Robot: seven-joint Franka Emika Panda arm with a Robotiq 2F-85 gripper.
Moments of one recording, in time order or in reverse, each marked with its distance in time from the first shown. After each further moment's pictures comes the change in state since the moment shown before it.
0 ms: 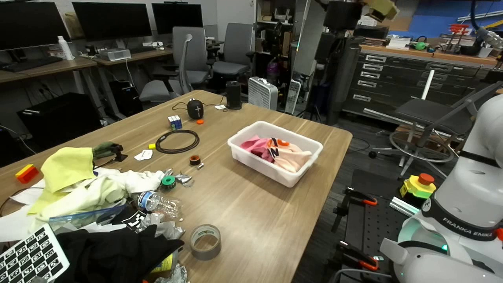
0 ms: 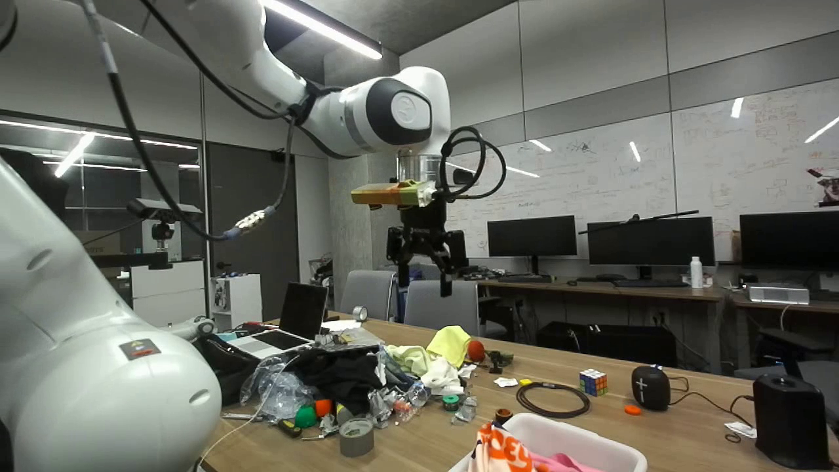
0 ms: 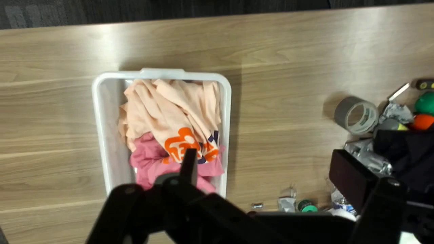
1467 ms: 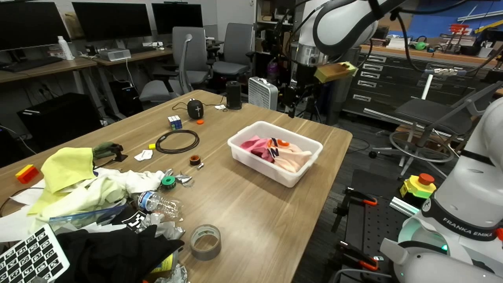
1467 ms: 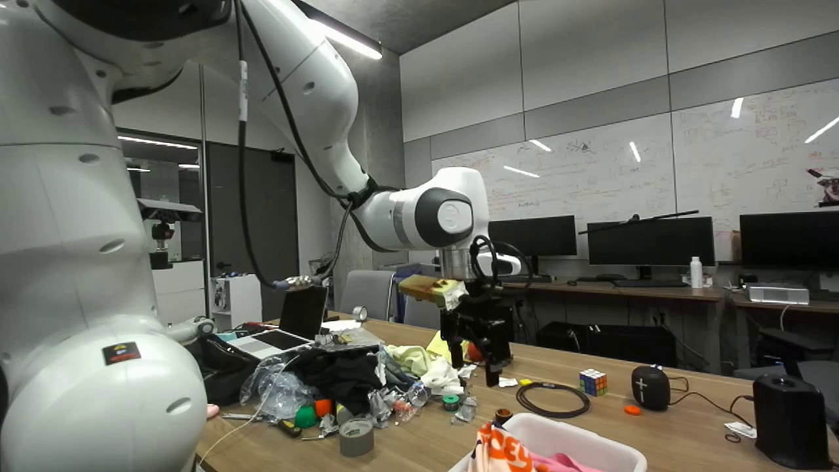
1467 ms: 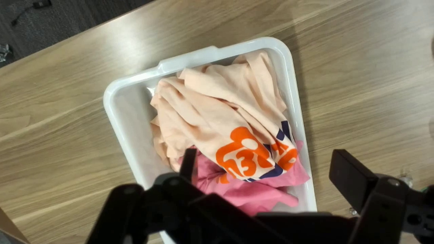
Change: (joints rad) arm -0.112 0.364 0.036 -0.074 -0.053 0.426 0.240
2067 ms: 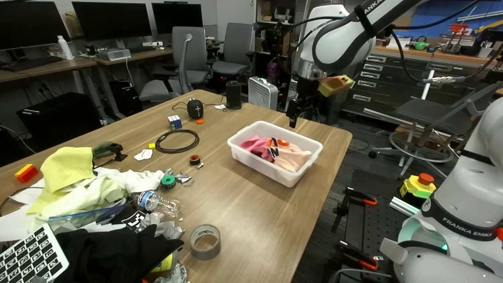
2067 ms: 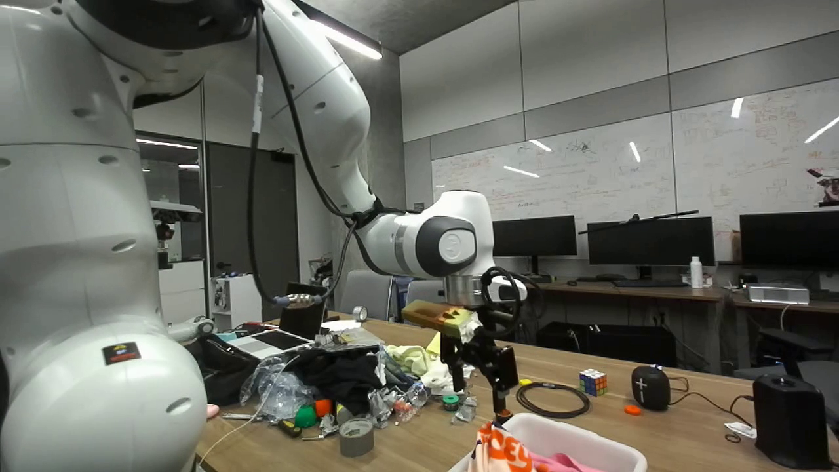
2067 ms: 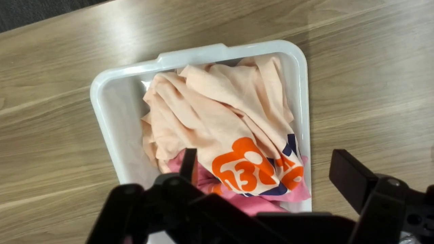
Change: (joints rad) arm 0.000 0.056 -0.022 -0.053 0.022 0.128 -0.144
